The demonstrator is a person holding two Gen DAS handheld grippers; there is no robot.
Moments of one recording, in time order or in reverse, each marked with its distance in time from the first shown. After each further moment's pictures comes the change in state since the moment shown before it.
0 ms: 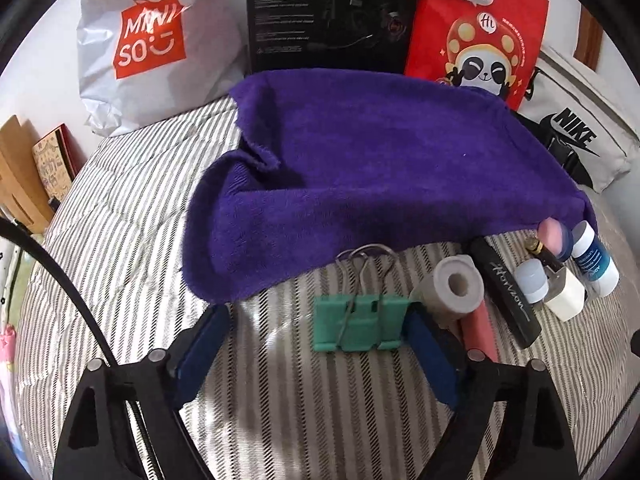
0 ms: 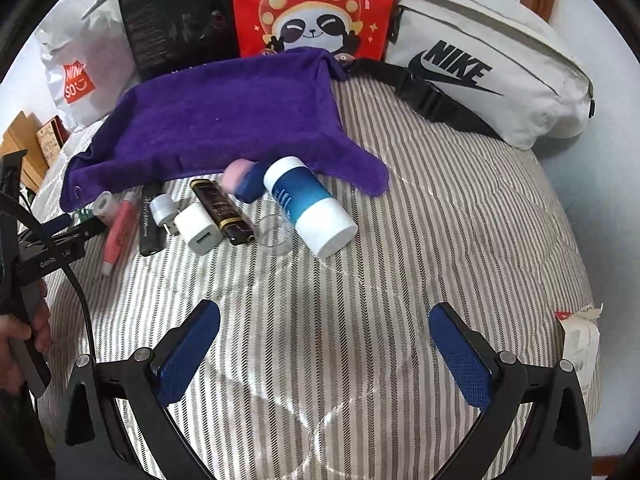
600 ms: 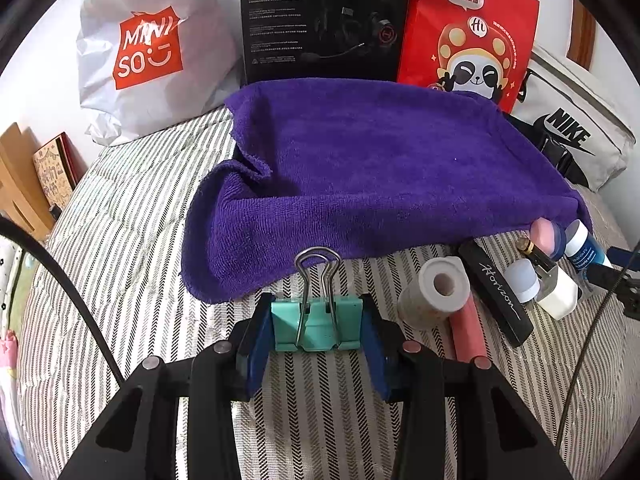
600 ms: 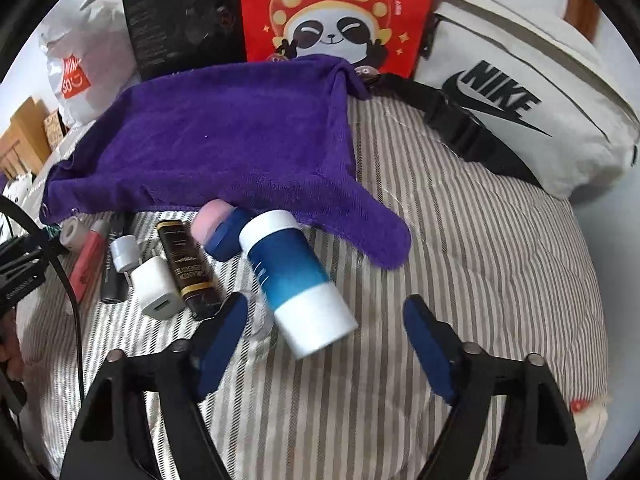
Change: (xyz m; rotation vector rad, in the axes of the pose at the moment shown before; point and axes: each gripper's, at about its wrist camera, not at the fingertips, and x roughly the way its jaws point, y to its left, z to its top) left arm -0.008 -0.001 -0.002 0.009 -0.022 -0.007; right arm 0.053 0.002 0.044 -0.099 -0.049 0.035
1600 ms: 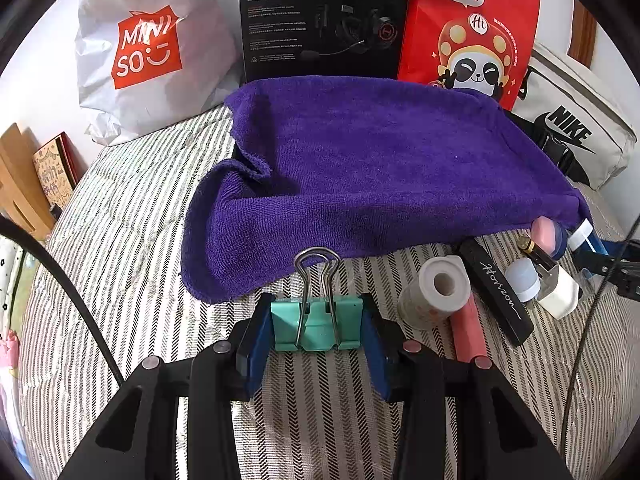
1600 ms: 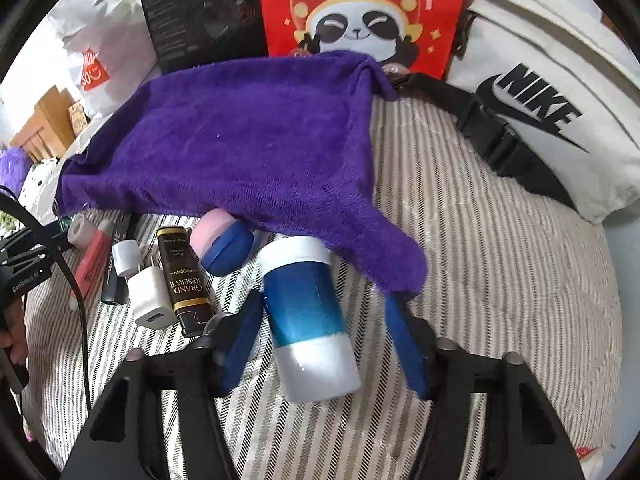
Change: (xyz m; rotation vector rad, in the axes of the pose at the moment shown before) left arm 0.001 -0.001 0.000 0.006 0.007 0.004; right arm 0.018 -0.007 0.017 -0.056 0.031 0.115
